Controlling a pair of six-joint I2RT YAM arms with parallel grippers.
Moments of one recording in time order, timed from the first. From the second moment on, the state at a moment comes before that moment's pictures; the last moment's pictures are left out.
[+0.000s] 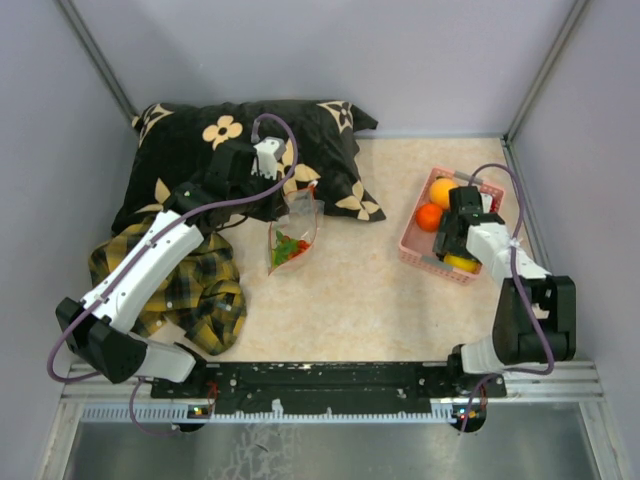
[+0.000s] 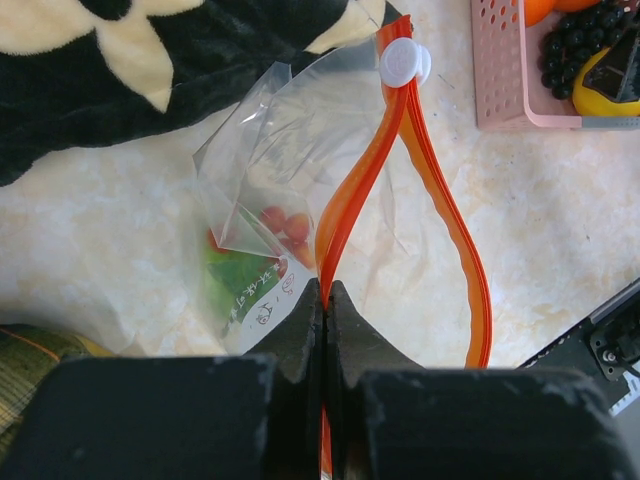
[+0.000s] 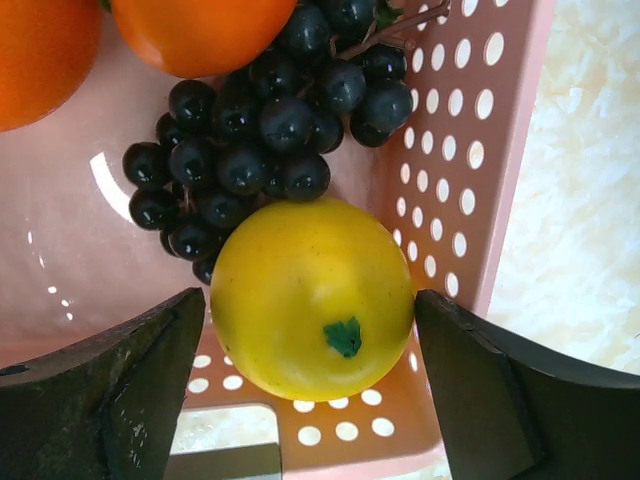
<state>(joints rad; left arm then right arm) -0.56 1.40 1.45 -0.71 0.12 -0.21 0.04 1.42 0.91 -0.61 0.36 0.30</state>
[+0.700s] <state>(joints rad) -0.56 1.40 1.44 -0.70 0.14 -0.21 0.03 1.49 0.90 -0.54 0.29 0.30</state>
